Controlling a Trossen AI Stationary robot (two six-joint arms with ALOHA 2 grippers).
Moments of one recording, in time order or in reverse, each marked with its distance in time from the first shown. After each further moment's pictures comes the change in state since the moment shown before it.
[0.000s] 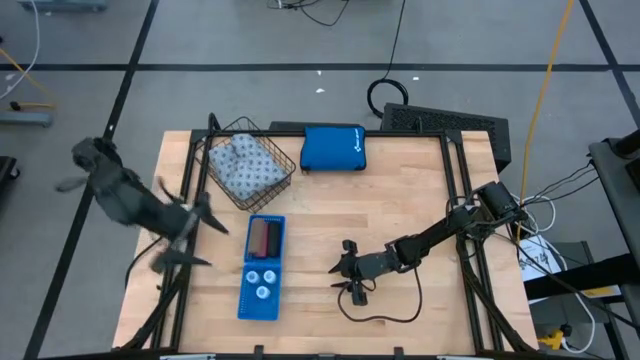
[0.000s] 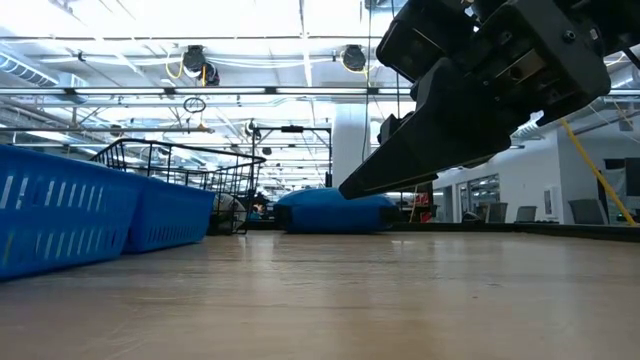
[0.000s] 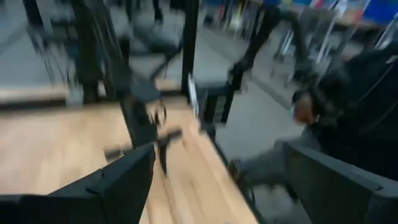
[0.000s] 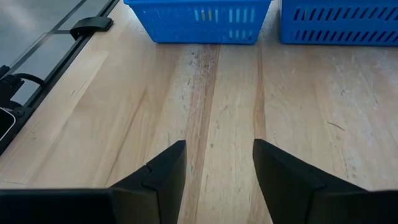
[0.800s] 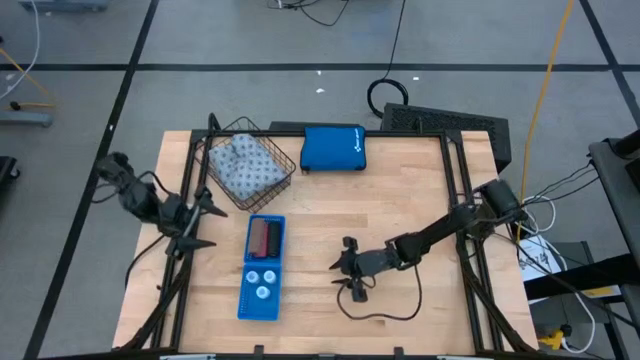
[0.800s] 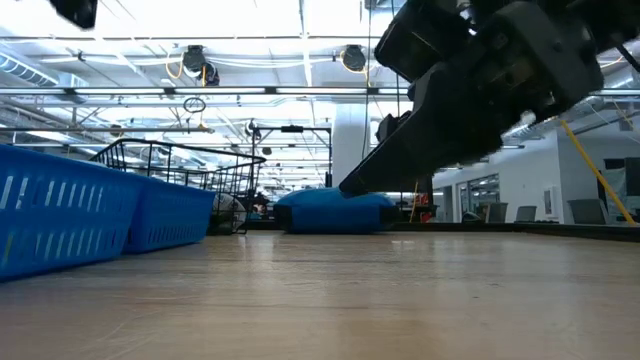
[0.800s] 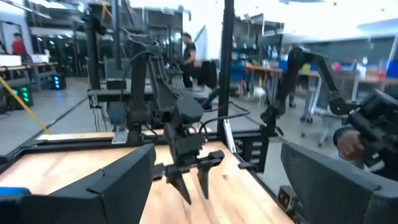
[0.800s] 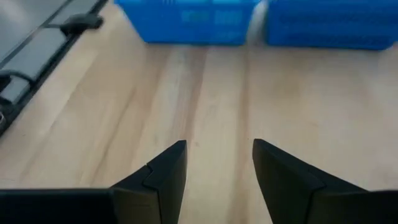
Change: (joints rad) left arm 0.024 -0.588 -0.673 0.436 -0.120 0.212; right arm -0.016 -0.017 0.000 -0.018 -0.002 -0.032
